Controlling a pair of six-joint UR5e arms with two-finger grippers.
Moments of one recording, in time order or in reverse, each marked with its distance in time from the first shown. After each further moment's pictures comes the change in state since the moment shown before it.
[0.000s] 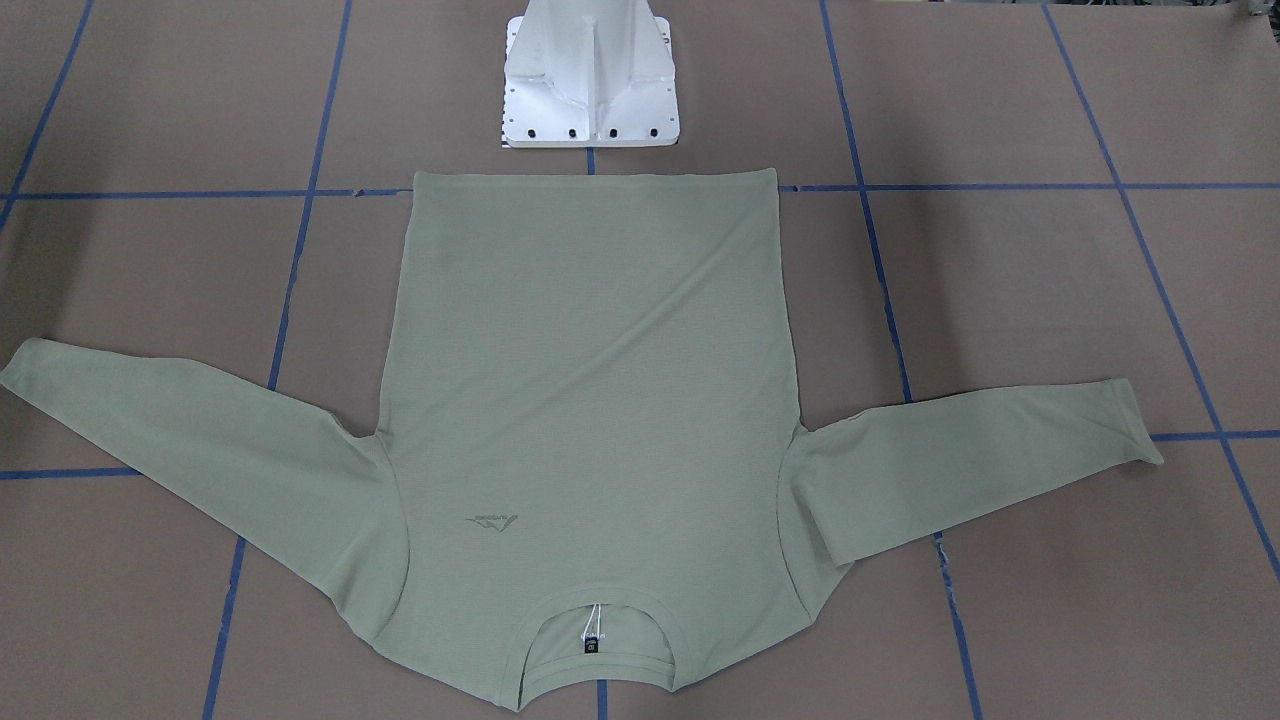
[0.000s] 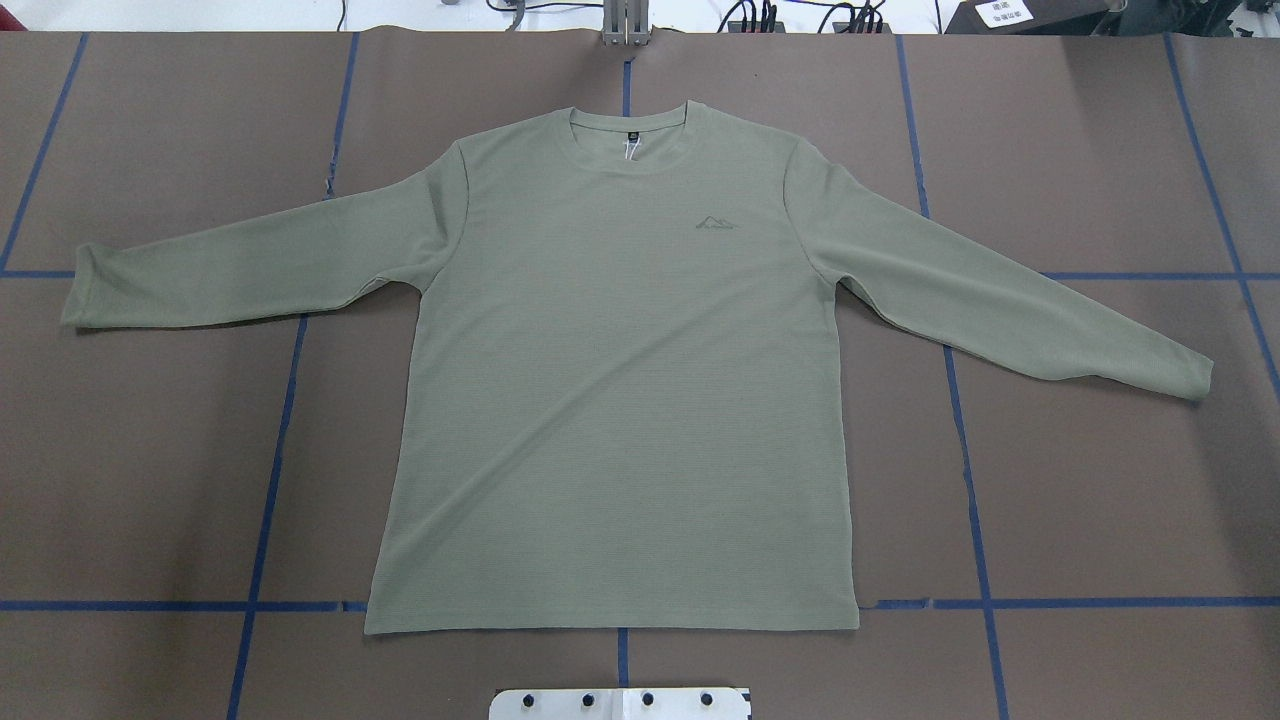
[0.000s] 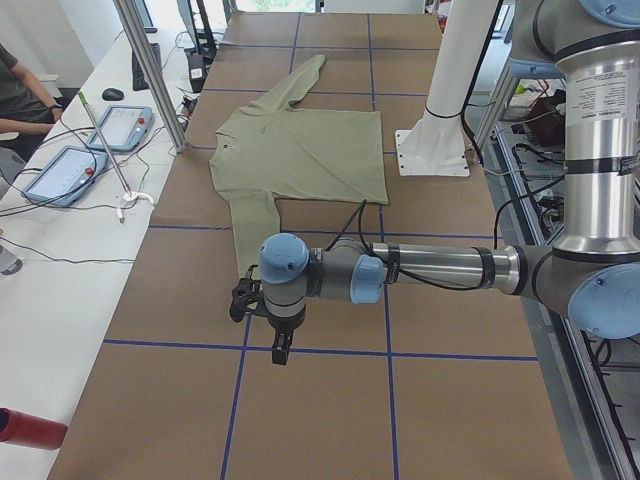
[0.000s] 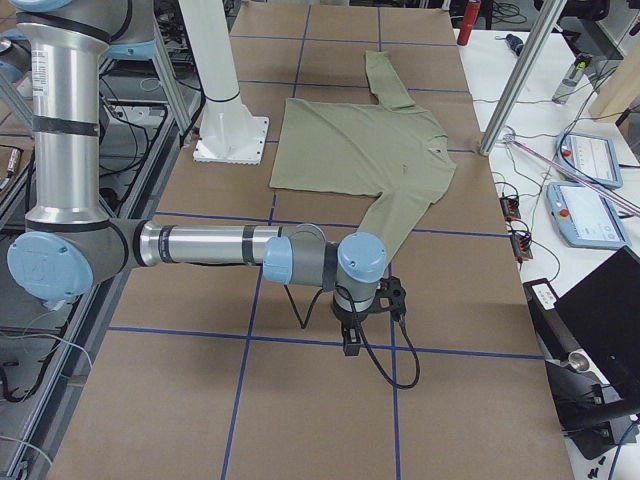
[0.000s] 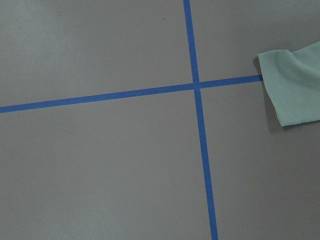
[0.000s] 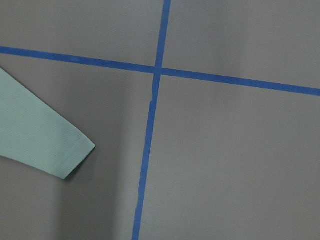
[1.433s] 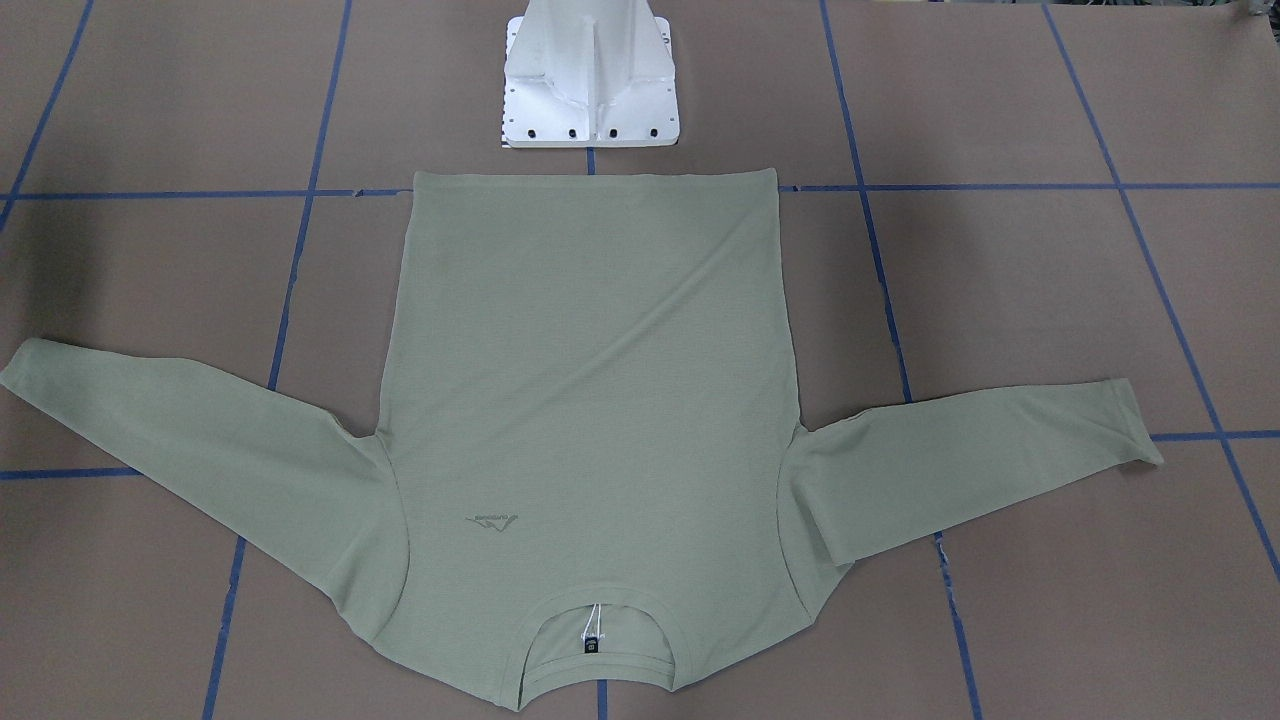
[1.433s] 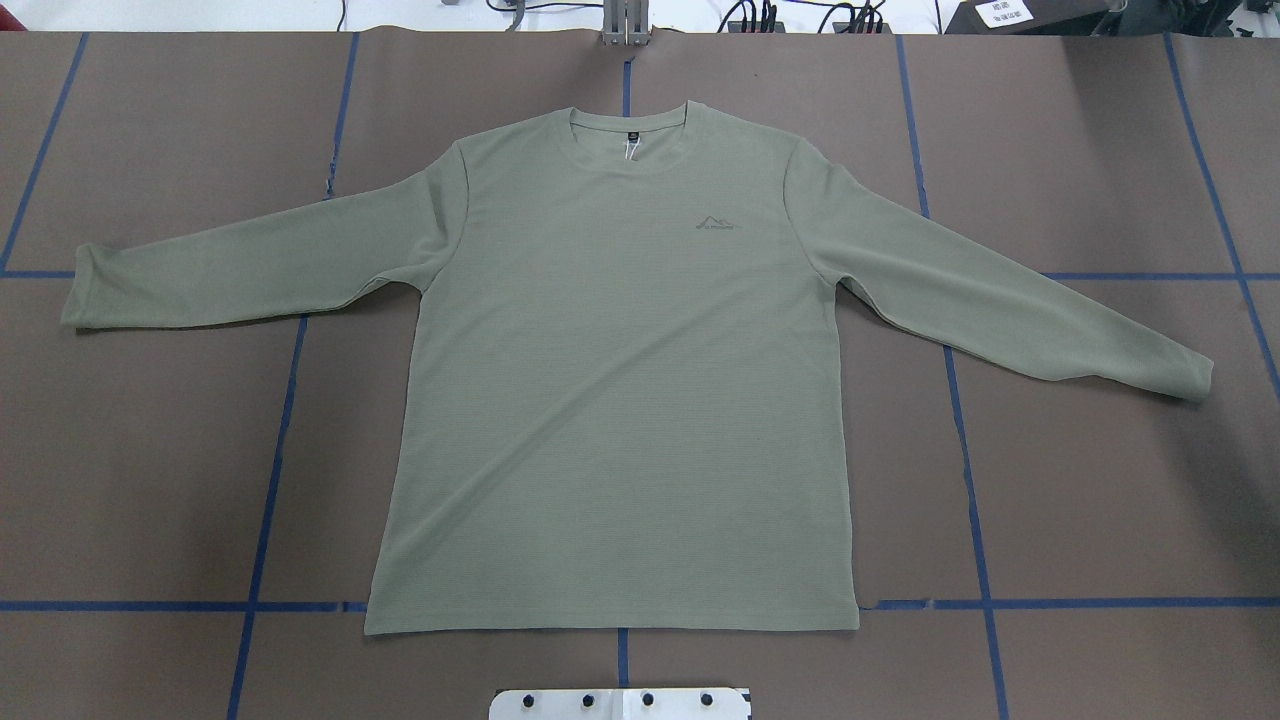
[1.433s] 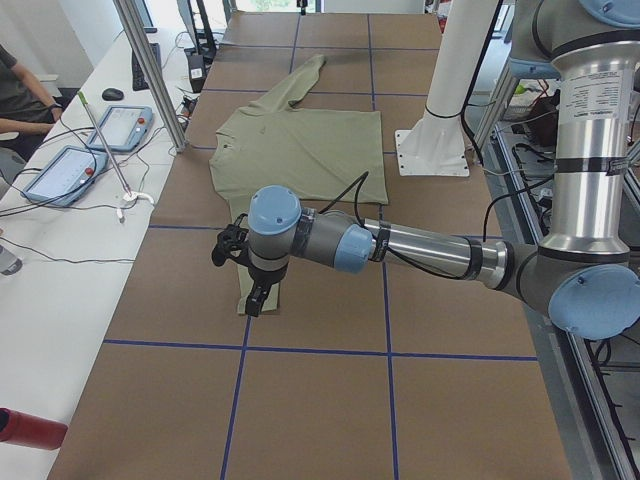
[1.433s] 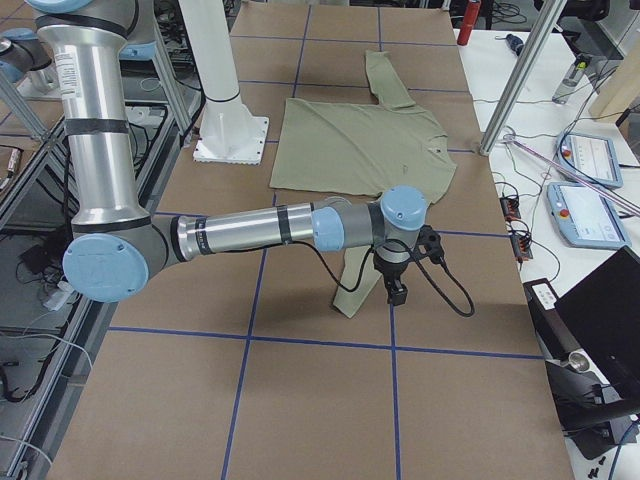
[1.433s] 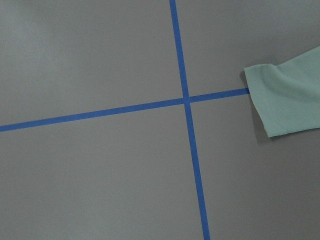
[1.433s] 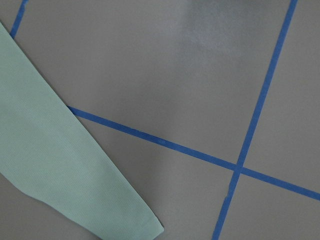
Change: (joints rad) left arm 0.006 -0.070 -0.077 -0.070 -0.108 -0.008; right arm -0.142 0.157 -0.048 0.166 0.050 0.088
